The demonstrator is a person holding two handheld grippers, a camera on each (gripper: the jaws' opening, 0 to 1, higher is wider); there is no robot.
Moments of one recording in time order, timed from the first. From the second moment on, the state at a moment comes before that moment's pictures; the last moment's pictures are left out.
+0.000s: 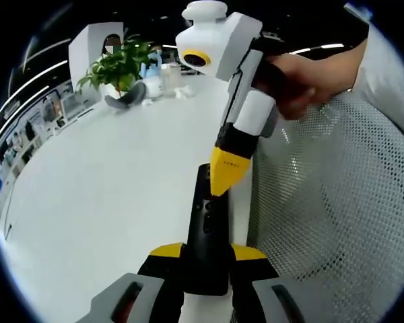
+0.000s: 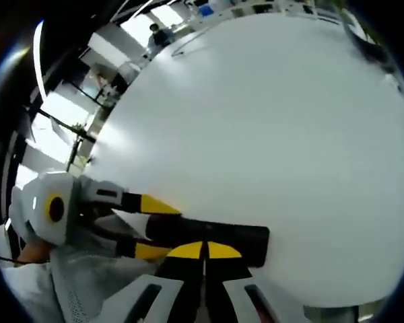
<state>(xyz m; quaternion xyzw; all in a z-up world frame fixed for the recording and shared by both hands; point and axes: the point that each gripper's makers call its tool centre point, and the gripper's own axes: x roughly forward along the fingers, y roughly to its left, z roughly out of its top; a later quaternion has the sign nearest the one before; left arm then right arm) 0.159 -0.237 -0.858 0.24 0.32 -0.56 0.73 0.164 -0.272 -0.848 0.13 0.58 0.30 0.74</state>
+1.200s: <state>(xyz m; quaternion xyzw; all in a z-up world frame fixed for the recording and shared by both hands) 0.159 -0.238 -0.860 0.24 0.31 -0.56 0.73 0.158 -0.283 -0.852 0.20 0.61 0.27 0.72</state>
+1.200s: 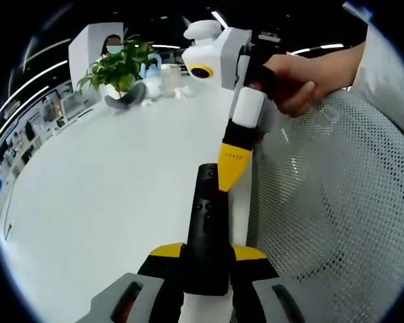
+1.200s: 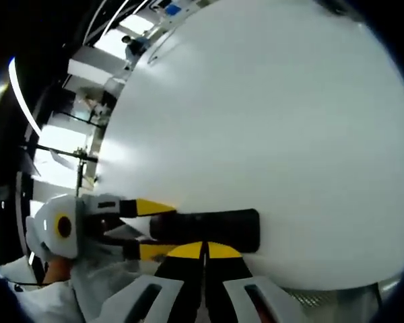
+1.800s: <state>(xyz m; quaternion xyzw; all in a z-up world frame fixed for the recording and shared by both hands) 0.158 -0.238 -0.859 0.24 0.31 -0.56 0.73 0.159 -0.283 -0.853 0.17 0.61 0.28 0.73</state>
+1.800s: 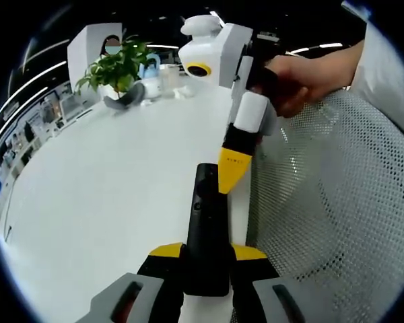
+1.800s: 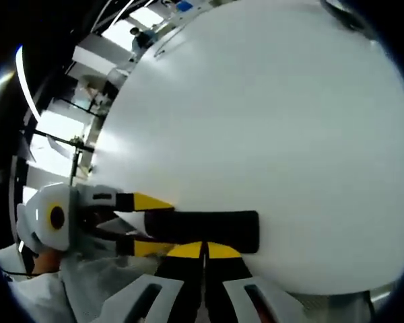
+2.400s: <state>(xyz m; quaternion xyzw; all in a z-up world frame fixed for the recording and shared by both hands) 0.157 -0.239 -0.860 0.24 0.31 -0.57 0.72 0.173 -0.282 -0.847 0.13 0.57 0.29 0.76</state>
